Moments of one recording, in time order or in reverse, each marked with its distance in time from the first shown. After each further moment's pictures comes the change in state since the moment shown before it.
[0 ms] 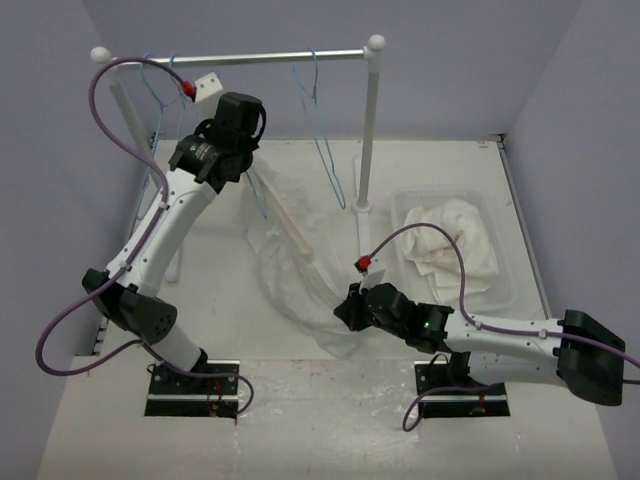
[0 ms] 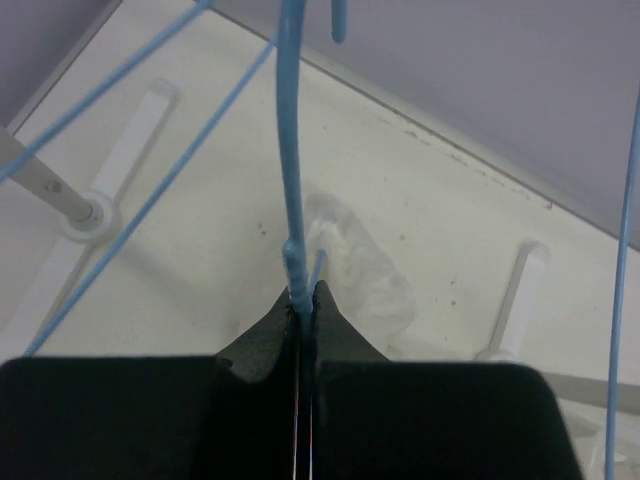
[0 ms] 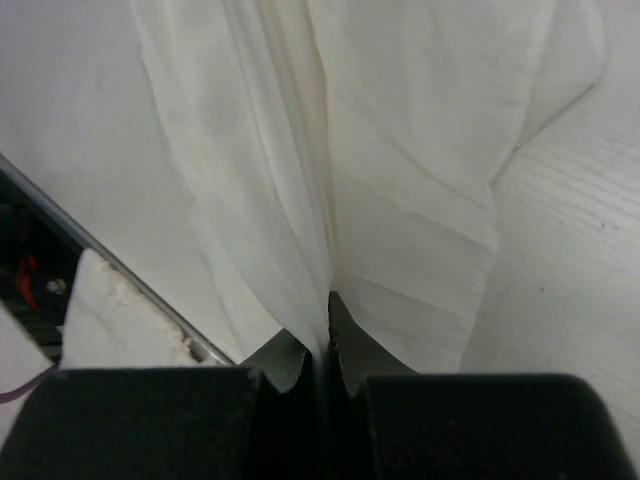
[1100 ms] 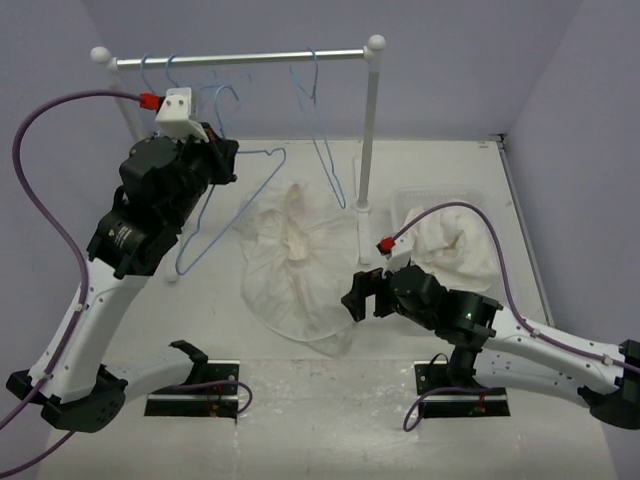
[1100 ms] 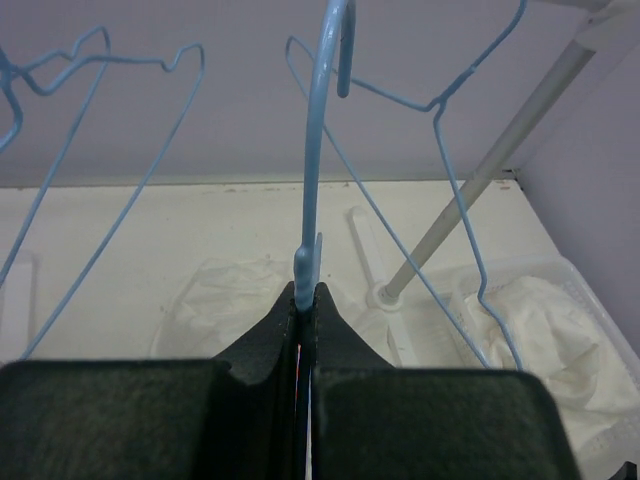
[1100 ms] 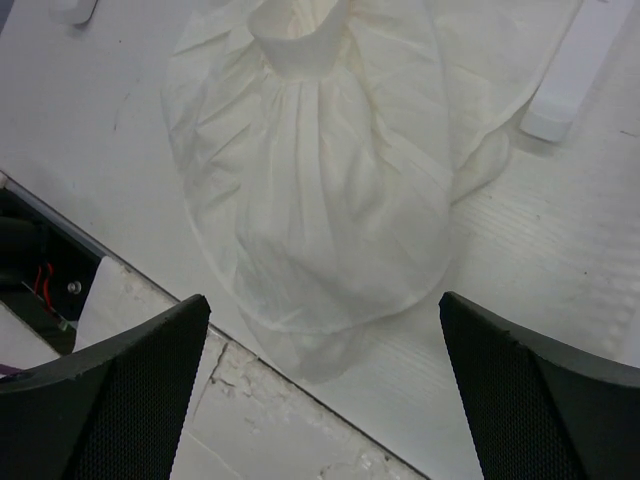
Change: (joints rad) left arm -0.030 -0.518 -0.288 0.291 0.473 0.393; right arm -0.045 -0.182 0.280 -0.534 0.074 -0.123
